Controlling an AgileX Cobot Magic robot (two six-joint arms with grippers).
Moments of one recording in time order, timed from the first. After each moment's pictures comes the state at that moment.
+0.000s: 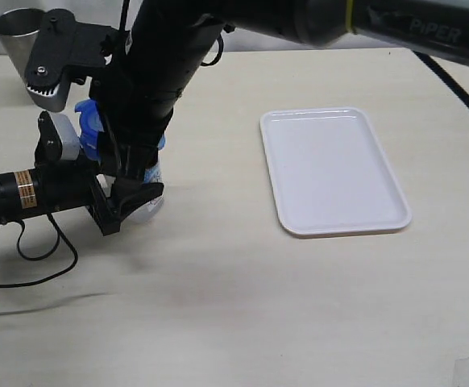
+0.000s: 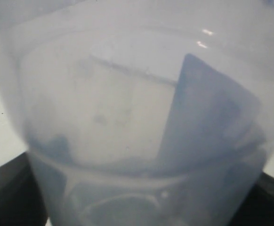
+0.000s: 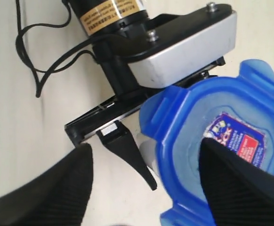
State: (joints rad) left arm -0.05 2.18 -0.69 1.07 -1.21 -0.19; right arm 0.81 2.01 -1.78 0.22 0.96 -0.87
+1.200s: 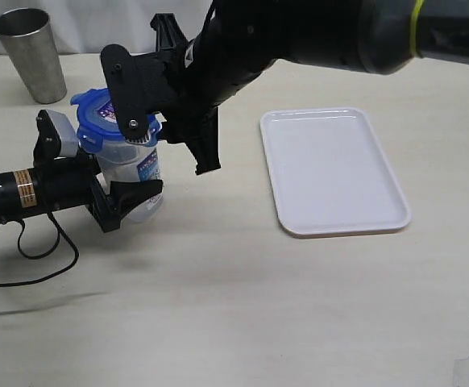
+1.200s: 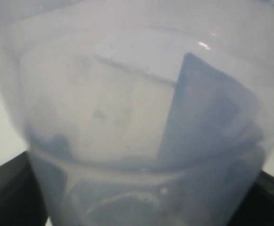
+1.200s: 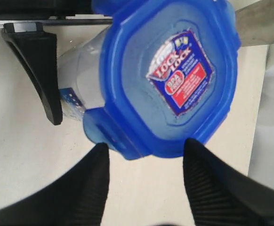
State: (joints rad) left arm -0.05 2.18 -0.69 1.06 -1.21 -0.22; right arm 0.74 1.91 -1.50 0.08 0.58 -1.30
